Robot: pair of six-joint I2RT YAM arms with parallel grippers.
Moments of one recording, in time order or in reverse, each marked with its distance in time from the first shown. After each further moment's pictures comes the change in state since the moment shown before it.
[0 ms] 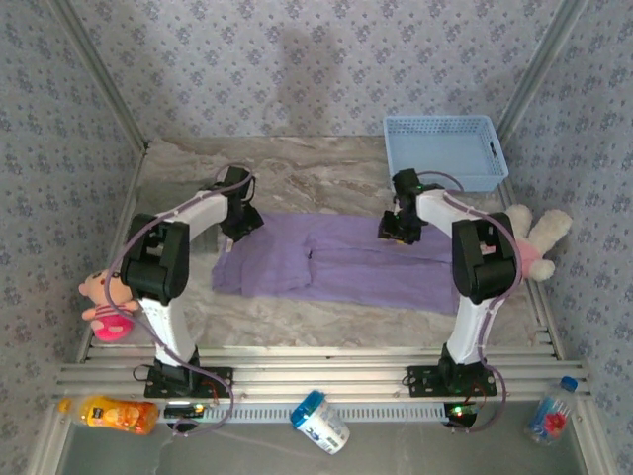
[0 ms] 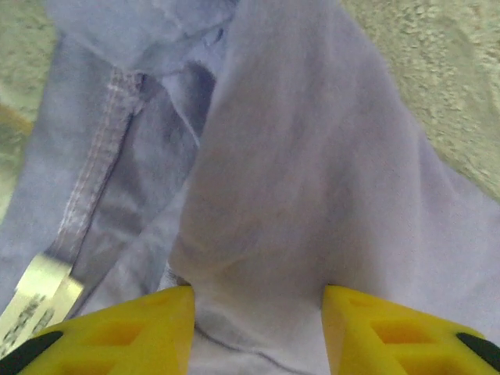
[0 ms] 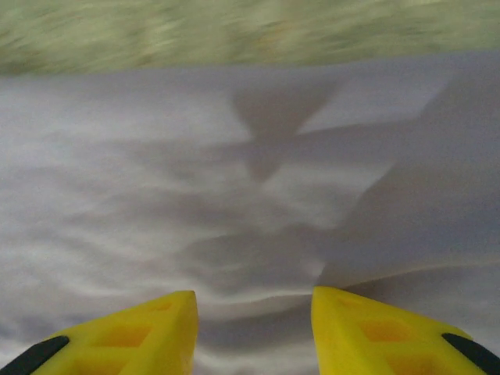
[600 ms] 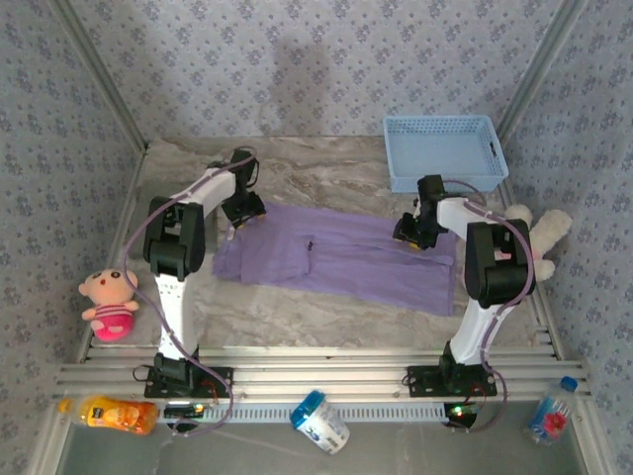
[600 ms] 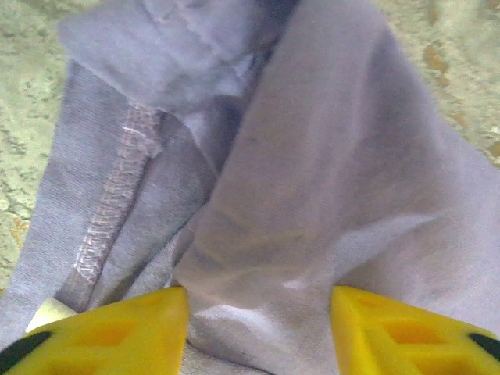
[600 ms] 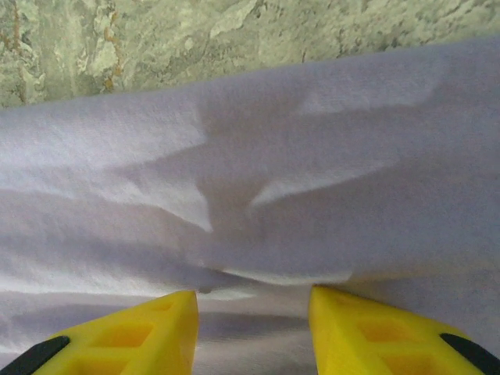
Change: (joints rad) left arm 0.029 0.245 0.386 -0.259 0.006 0.113; right arm -0.119 -0.063 -0.113 0.094 -0.085 0.001
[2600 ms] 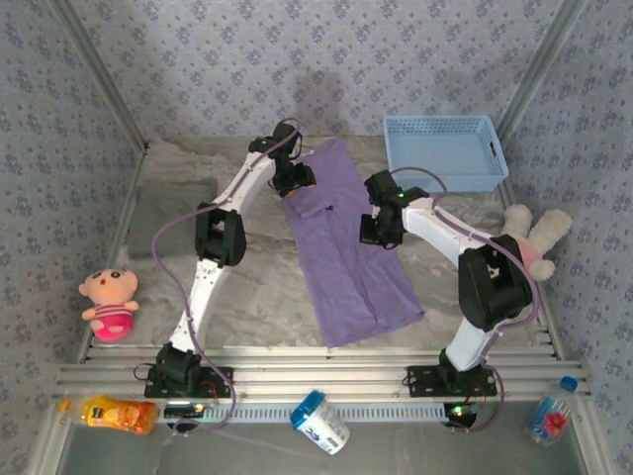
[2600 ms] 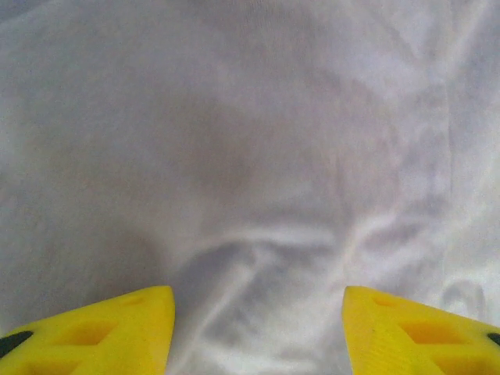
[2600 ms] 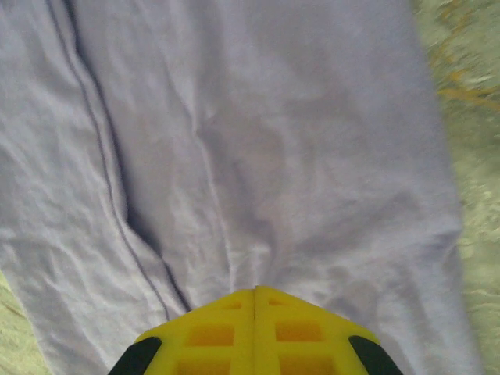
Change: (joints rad) left arm -0.150 0.470 0.883 -0.203 0.201 0.111; right arm 0.339 -0.122 0.110 -0.174 0.128 0.072
